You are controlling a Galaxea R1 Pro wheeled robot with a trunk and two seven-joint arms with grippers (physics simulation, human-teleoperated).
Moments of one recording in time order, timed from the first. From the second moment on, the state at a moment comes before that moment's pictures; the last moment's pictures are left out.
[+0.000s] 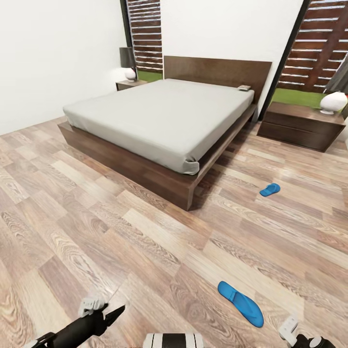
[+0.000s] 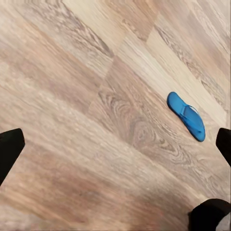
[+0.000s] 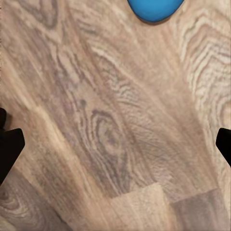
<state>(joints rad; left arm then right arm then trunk) 0.00 0.13 0.18 -1.28 0.25 0.42 -0.74 -0.11 -0.31 -0.05 -1.00 0.55 0.49 0.59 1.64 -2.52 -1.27</state>
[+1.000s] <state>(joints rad) 0.00 0.21 0.37 -1.20 0.50 0.42 -0.77 -0.36 -0.30 -0.05 -0.98 0.55 0.56 0.60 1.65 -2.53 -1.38</state>
